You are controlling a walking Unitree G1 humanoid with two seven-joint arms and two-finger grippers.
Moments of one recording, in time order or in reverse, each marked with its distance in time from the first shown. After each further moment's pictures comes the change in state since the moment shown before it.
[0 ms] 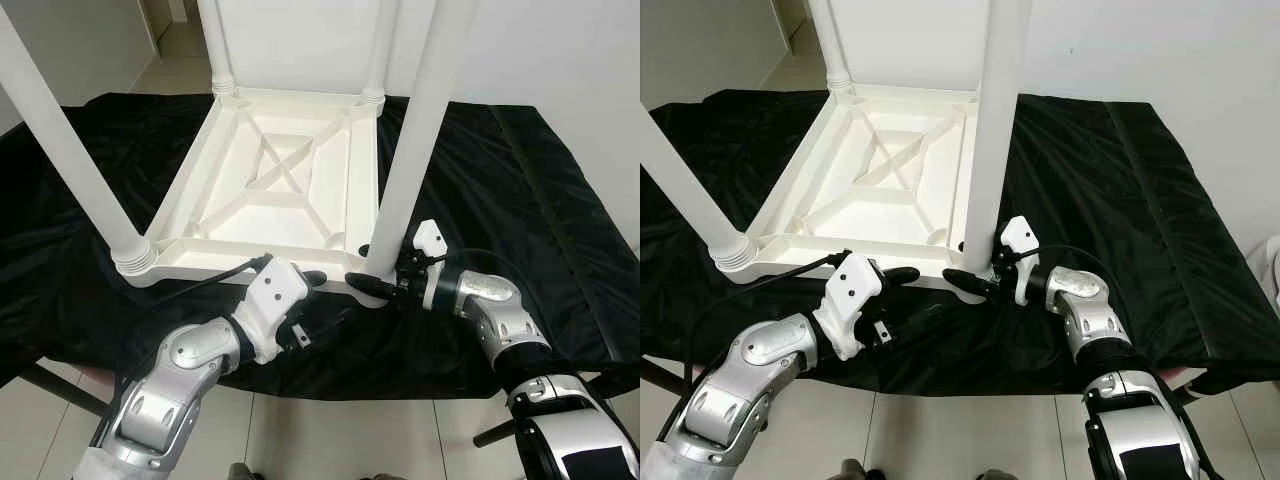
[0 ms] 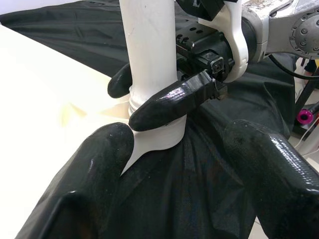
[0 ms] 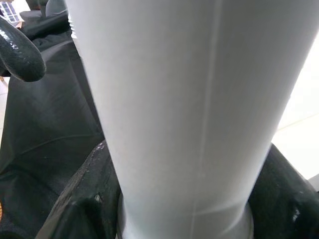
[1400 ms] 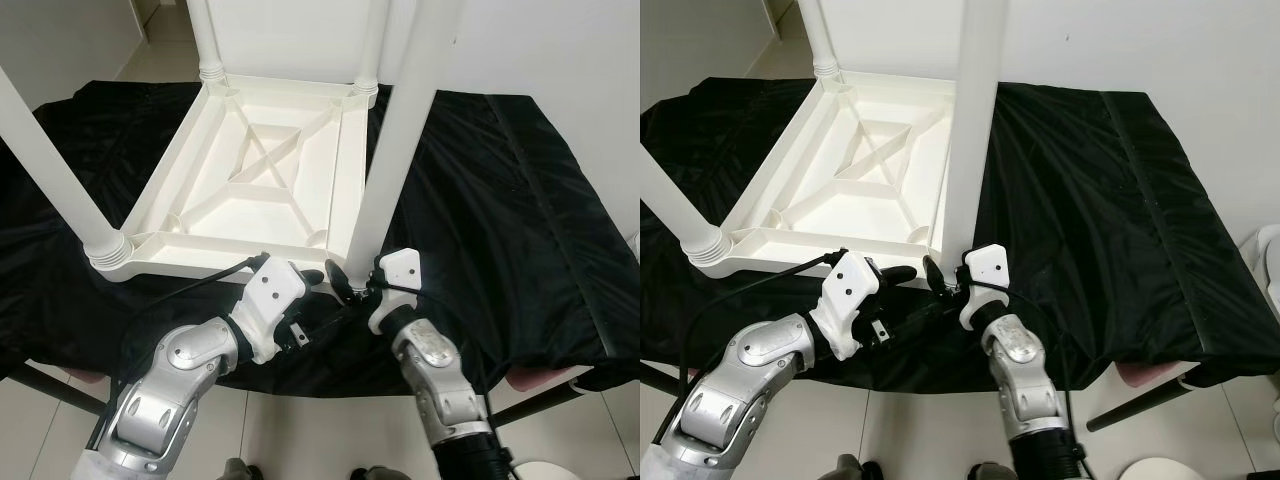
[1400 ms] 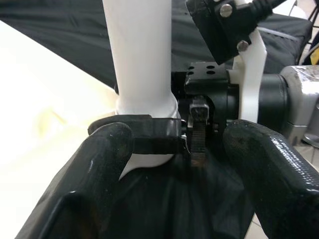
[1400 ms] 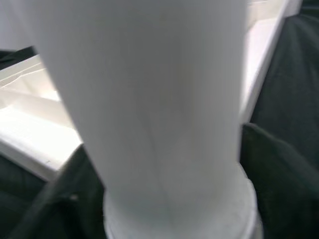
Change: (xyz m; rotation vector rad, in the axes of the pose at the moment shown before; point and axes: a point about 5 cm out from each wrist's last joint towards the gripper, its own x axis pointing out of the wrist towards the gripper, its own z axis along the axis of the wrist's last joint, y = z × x) left arm -0.003 -0.001 0.003 -0.007 0.005 0.004; right arm 0.030 0.076 0.002 0.181 -0.196 -0.690
